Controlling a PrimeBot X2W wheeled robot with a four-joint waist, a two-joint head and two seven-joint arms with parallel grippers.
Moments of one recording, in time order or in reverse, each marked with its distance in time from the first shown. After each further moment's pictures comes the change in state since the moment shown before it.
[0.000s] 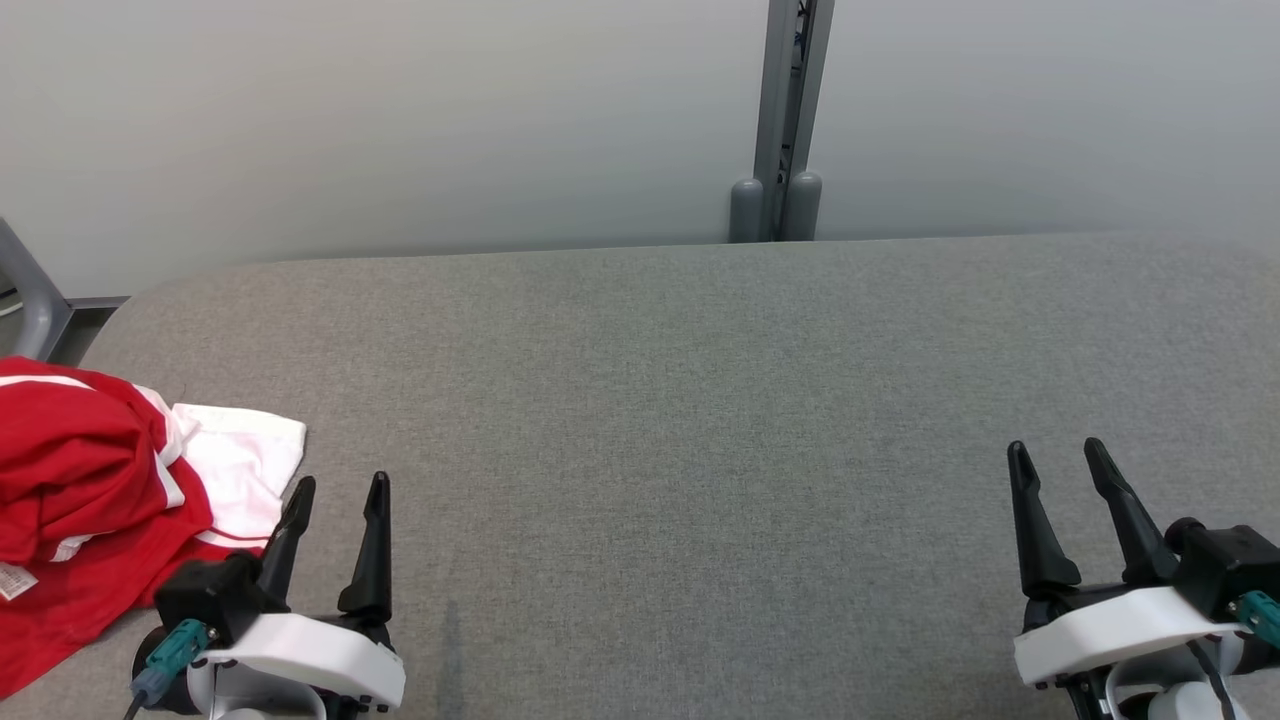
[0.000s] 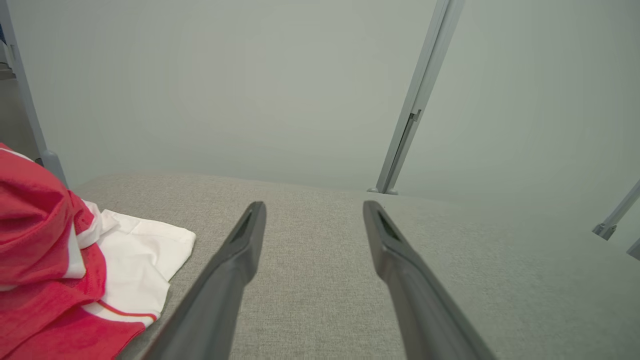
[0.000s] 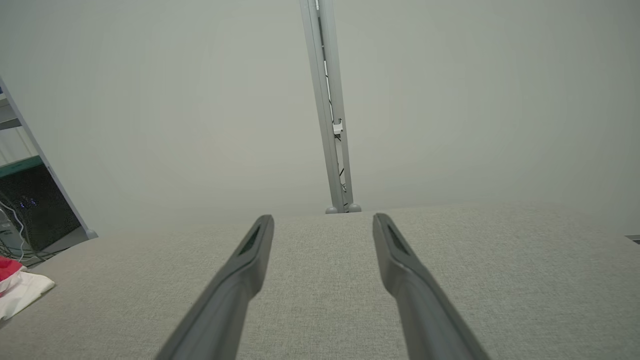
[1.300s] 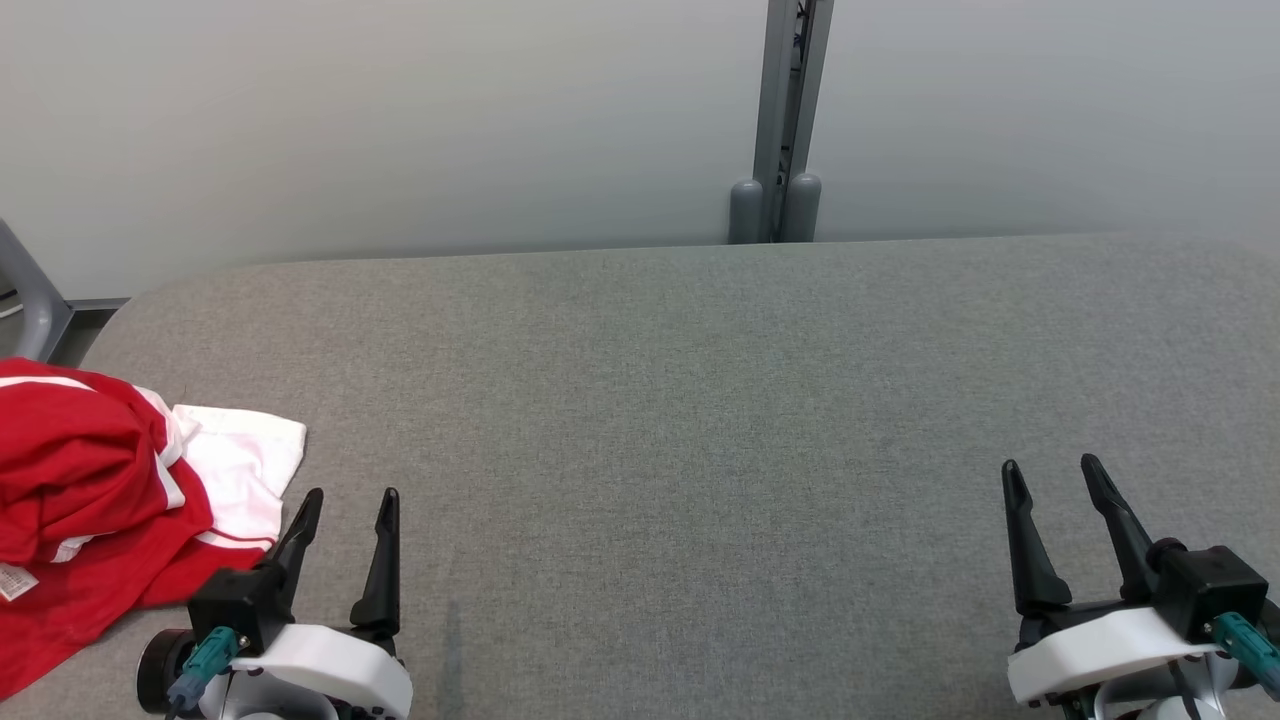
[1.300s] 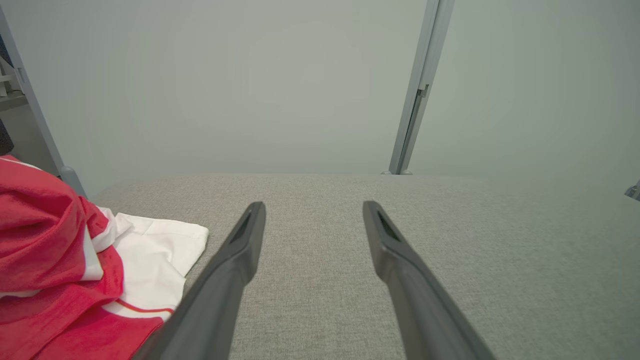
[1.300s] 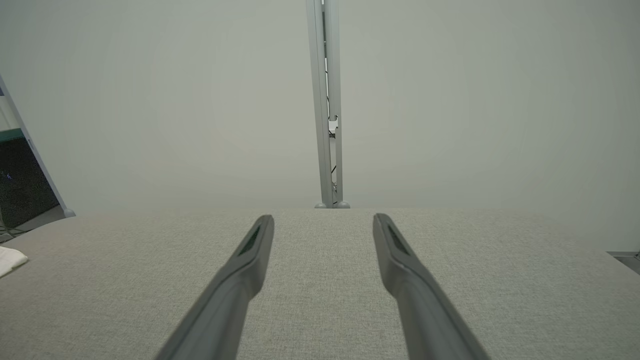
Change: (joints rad) left arm -0.020 -0.018 0.017 0.093 0.147 0.006 -0.057; right arm 0.009 0.020 -0.016 0.045 -0.119 0.000 -0.057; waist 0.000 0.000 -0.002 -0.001
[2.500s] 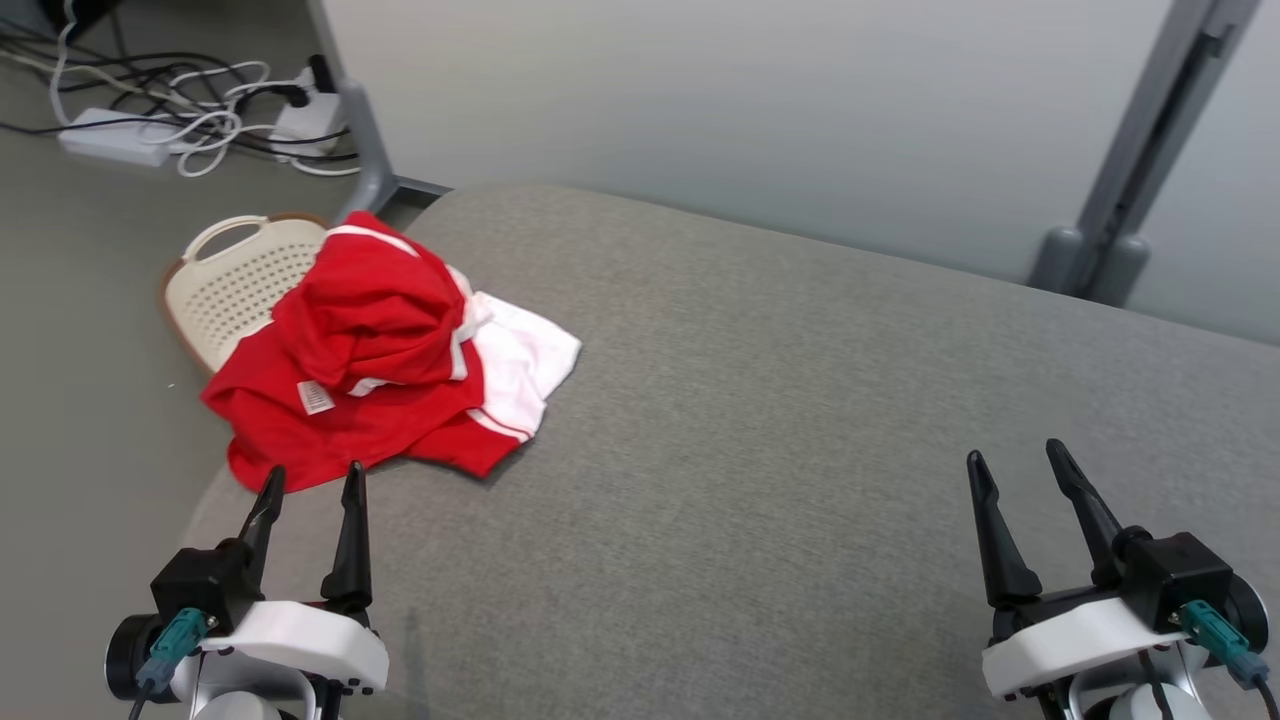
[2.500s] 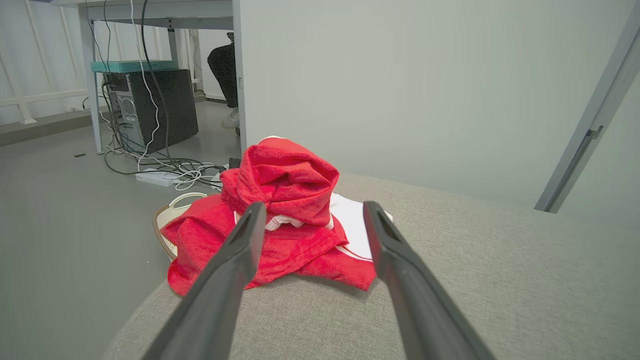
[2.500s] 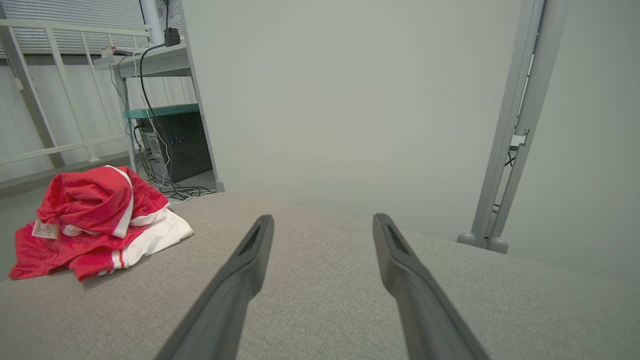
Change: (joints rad) left arm -0.032 0.001 0.043 -0.003 -0.001 0.015 -0.001; right arm -0.021 0.004 0.042 -0.014 -0.029 0.000 0.001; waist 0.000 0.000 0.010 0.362
